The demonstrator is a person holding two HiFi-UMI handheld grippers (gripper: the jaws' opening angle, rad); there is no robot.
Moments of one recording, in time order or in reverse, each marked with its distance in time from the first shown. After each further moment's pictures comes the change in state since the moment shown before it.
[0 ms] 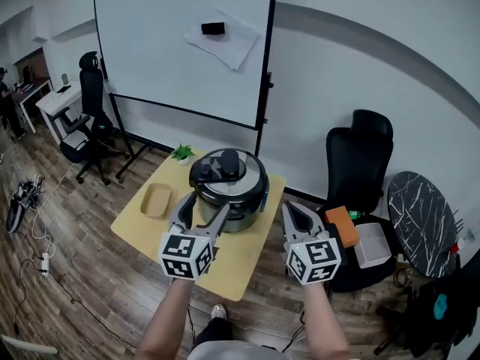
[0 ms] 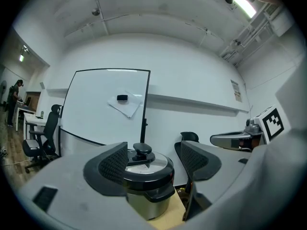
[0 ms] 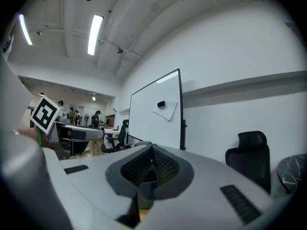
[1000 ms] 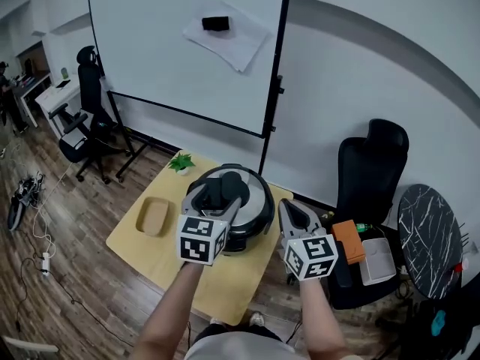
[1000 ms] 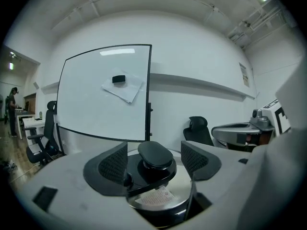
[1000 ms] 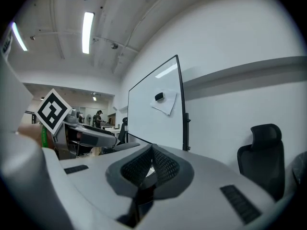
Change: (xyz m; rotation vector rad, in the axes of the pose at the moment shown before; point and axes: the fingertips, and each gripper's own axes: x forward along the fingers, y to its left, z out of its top) left arm 0.127 0.041 -0.021 0.042 0.220 0.030; right arm 0.110 -0.042 -0.011 0.042 0.046 0.045
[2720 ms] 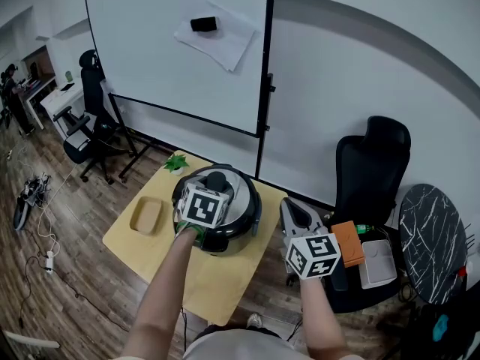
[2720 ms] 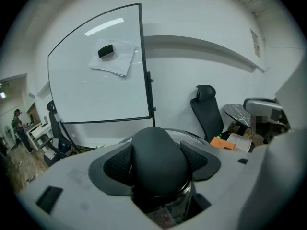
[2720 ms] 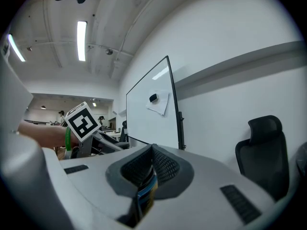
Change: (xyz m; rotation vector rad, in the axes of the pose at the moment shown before) left arm 0.072 0.008 -0.037 0.113 0.377 0.066; right arm -0.013 -0.047 -0.008 0.071 -0.024 0.027
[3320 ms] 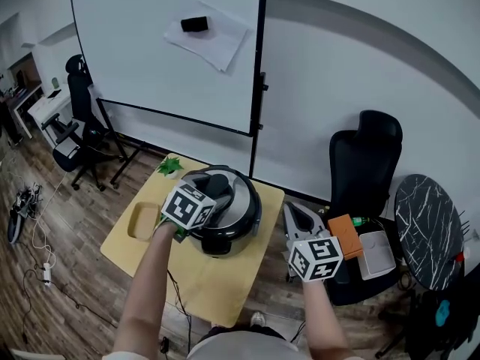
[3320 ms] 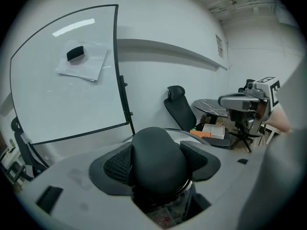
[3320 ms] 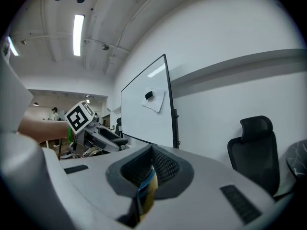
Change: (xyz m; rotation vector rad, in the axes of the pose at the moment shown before) left arm -0.005 -0.011 -0.001 0.216 -0.043 -0.328; right arm -0.011 0.003 -0.011 0.000 0.032 -0.081
